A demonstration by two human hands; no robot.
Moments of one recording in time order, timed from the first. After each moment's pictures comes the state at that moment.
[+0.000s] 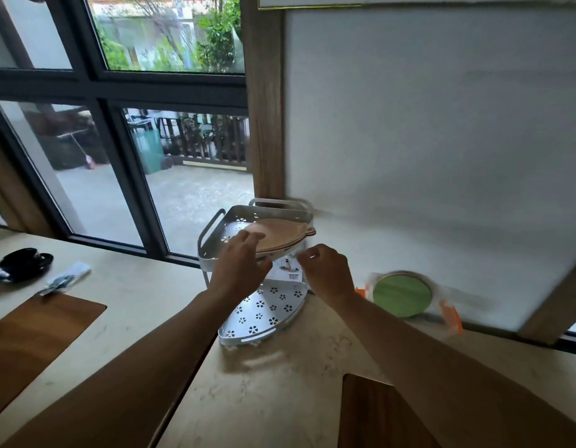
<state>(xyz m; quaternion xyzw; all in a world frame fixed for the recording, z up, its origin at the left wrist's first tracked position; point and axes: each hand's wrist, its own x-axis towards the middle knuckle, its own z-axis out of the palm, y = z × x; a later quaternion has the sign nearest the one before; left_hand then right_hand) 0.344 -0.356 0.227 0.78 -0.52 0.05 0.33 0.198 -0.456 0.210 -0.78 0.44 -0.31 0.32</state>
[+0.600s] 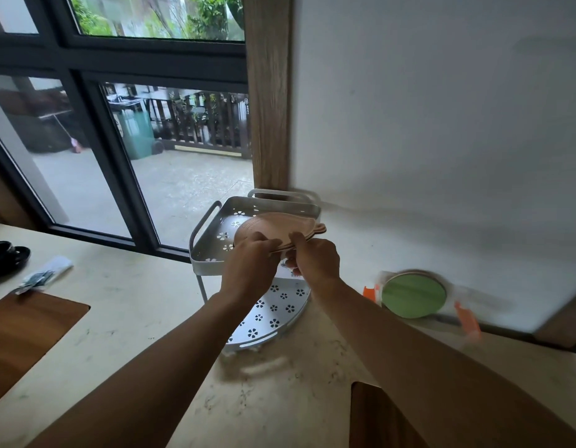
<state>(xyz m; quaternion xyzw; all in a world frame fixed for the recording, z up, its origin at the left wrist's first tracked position) 0.361 -0.396 0.198 0.76 -0.54 0.09 0.35 0.264 -0.479 0.198 -0.61 0.49 -0.35 0.51</state>
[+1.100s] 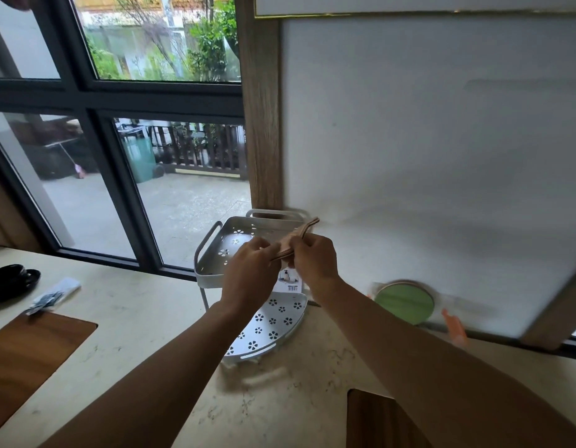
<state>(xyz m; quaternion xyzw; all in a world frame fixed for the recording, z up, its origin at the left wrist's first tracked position) 0.338 -0.373 0.234 0.73 -0.57 0.14 0.33 0.243 -0.461 0.245 -0.65 0.44 -0.40 0.47</state>
